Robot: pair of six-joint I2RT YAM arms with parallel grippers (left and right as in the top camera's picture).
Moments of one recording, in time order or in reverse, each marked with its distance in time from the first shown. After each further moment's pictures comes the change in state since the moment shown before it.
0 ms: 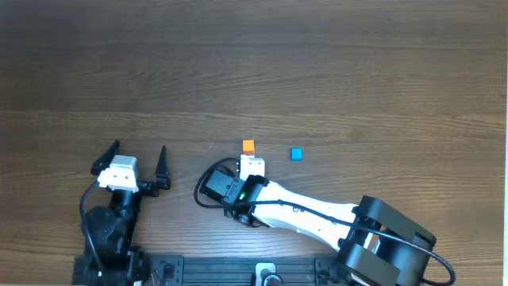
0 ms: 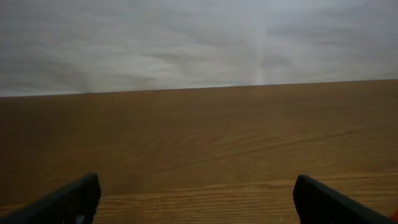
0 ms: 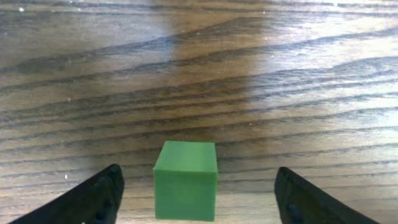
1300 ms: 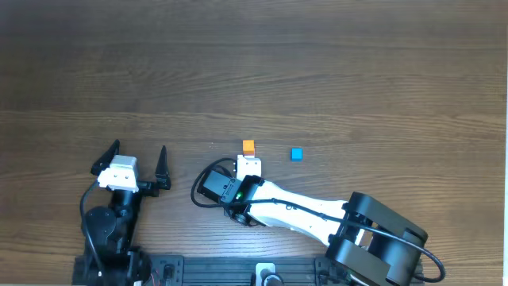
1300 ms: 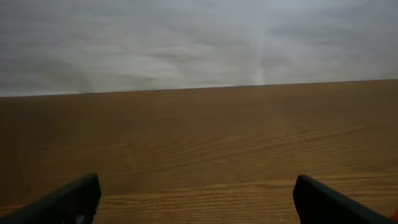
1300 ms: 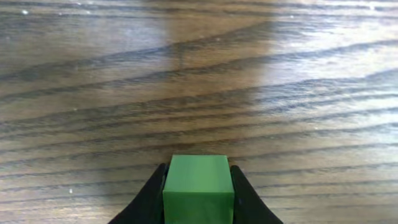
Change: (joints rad) left arm 0.000 0.000 0.000 0.000 0.000 0.000; right arm 0.003 0.041 0.006 0.041 0.000 0.000
